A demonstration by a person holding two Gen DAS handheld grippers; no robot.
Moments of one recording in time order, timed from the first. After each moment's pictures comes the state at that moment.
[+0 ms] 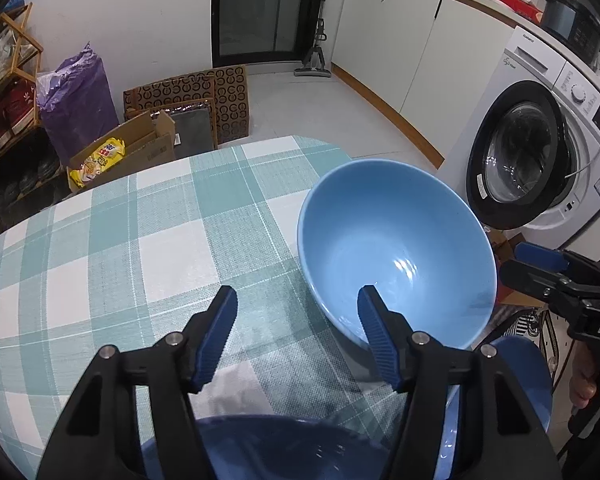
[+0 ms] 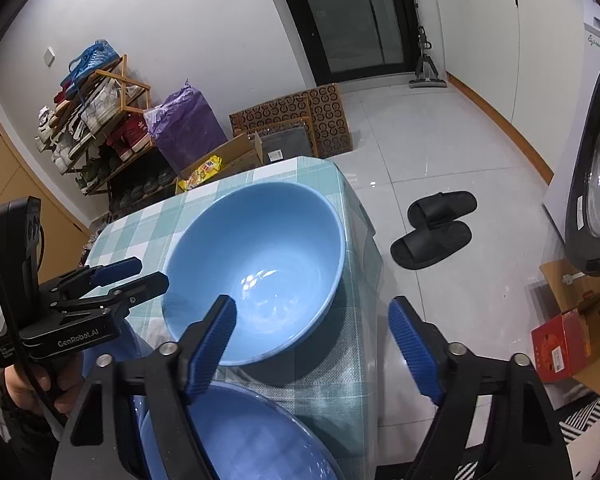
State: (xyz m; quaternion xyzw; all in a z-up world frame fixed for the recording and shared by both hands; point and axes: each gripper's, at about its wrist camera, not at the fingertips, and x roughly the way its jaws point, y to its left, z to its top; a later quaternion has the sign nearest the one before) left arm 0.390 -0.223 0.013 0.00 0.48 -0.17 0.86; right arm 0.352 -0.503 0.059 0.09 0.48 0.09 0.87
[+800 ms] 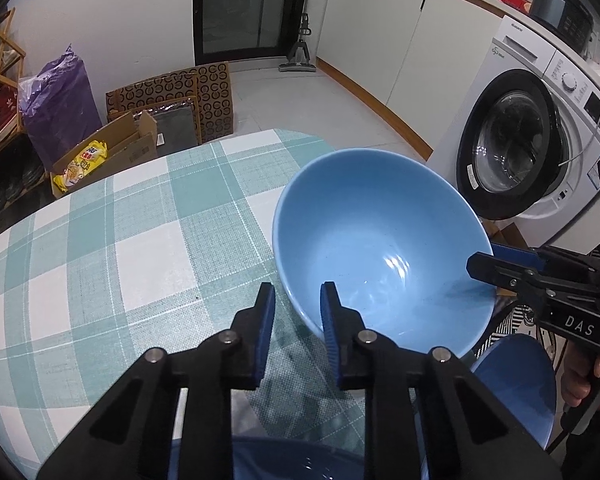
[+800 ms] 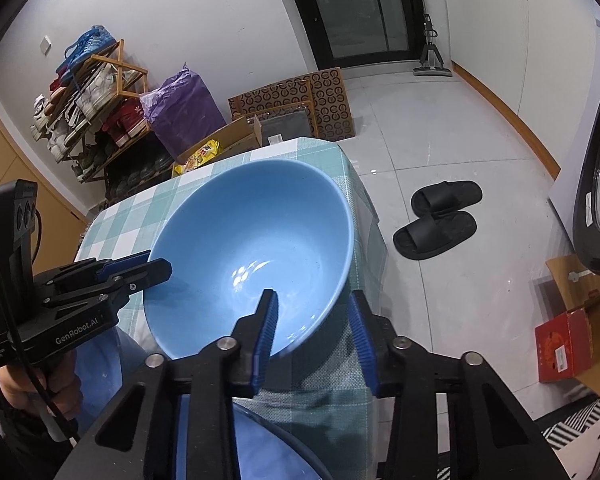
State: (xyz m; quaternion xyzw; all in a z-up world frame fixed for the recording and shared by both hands) left arm 0.396 -0.234 0.002 0.01 0.48 -0.20 0.86; right arm 0.365 -0.496 0.039 0.08 0.49 0.09 0.86
